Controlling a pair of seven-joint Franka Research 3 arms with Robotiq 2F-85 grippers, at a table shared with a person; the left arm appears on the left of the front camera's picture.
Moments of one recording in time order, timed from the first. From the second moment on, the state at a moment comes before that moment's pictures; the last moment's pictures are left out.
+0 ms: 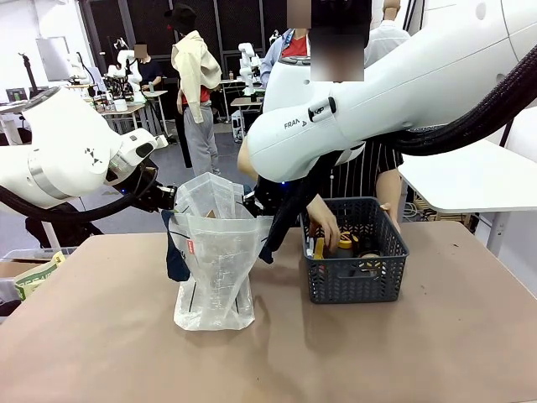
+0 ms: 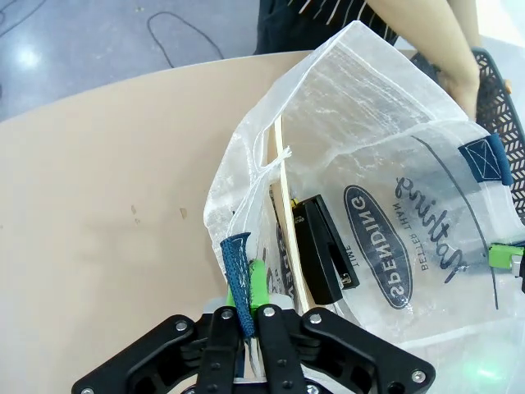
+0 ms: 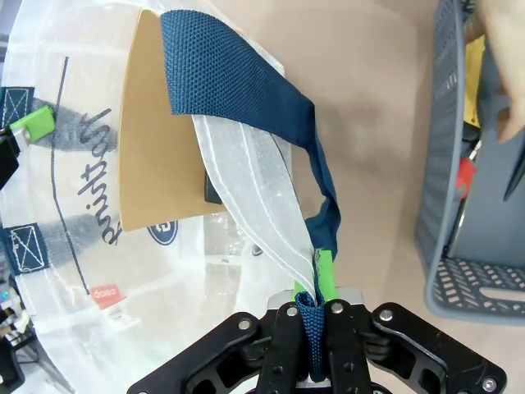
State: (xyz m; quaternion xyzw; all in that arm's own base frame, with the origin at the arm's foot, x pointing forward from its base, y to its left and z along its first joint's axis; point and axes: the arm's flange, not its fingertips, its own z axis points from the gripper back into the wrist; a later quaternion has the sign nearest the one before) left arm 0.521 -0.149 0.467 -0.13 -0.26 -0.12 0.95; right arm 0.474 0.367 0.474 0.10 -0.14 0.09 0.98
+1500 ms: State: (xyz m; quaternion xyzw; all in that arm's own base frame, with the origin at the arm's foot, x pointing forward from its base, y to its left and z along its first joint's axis) left arm 0.521 -0.149 0.467 -0.13 -0.26 -0.12 0.95; right arm 0.474 0.367 0.474 0.10 -0.14 0.09 0.98
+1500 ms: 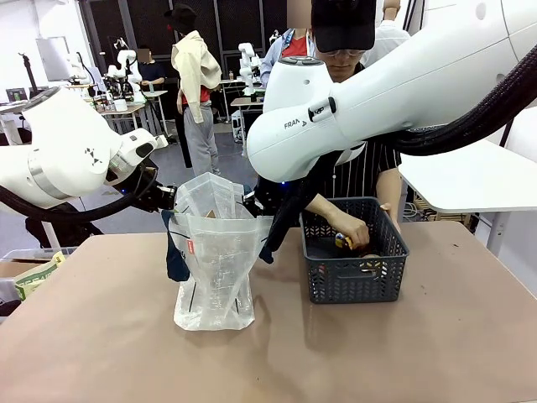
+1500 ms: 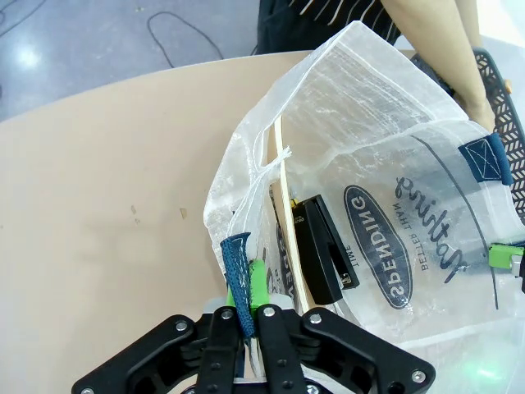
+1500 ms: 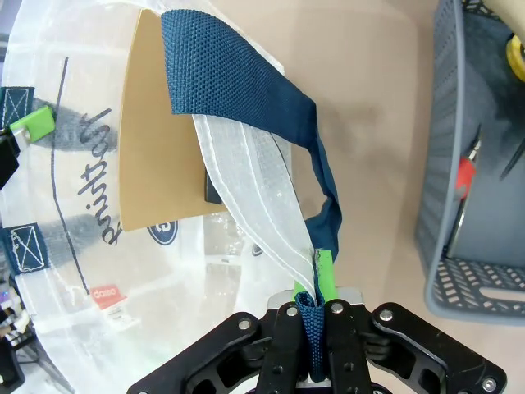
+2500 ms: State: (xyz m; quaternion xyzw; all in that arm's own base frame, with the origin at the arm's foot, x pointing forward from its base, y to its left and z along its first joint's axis) left arm 0.521 -0.149 0.467 -0.13 -0.26 -0.12 0.95; right arm 0.474 0.367 0.474 0.10 -0.14 0.09 0.98
